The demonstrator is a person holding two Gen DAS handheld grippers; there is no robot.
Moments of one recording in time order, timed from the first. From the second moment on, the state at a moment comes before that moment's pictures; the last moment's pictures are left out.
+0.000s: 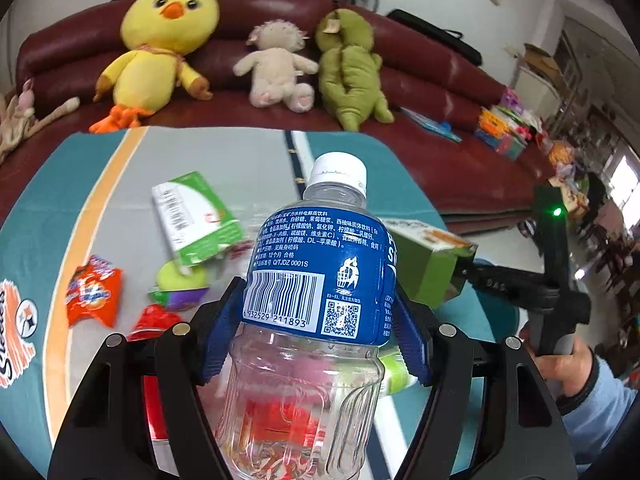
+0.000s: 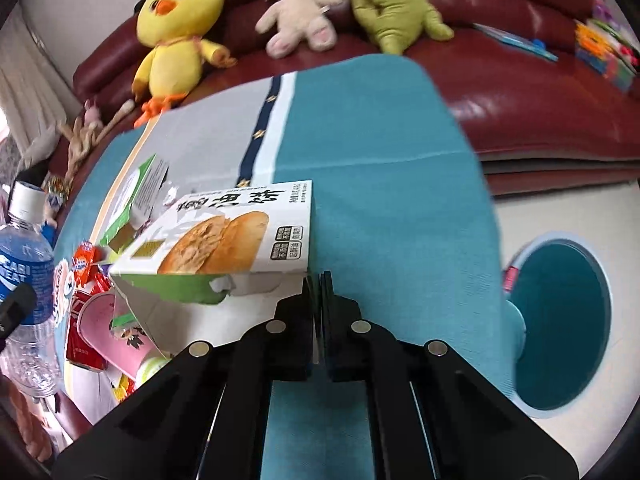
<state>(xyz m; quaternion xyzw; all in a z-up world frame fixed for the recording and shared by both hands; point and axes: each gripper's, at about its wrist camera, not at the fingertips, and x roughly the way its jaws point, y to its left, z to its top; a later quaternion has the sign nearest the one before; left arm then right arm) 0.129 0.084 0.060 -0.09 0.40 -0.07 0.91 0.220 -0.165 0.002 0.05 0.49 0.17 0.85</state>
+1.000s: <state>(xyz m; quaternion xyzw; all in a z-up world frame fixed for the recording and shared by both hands) 0.223 -0.273 -0.037 0.11 0.53 -0.27 0.79 0.174 -0.480 -0.037 0.21 0.48 -0.03 0.85</state>
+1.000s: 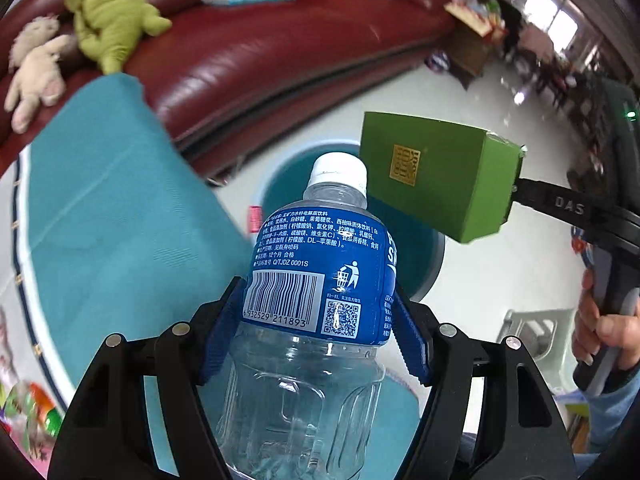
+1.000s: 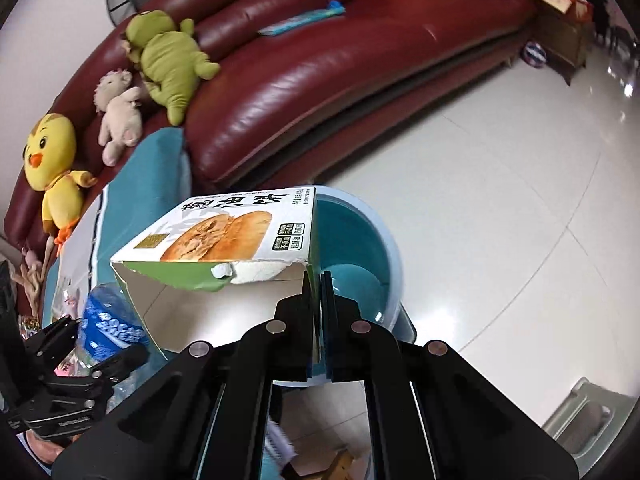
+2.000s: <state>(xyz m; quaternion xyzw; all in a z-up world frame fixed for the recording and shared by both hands) 0.238 -0.265 -0.054 0.07 0.56 -0.26 0.78 0.199 -0.475 -0.098 0.21 0.56 -0.01 0.80</state>
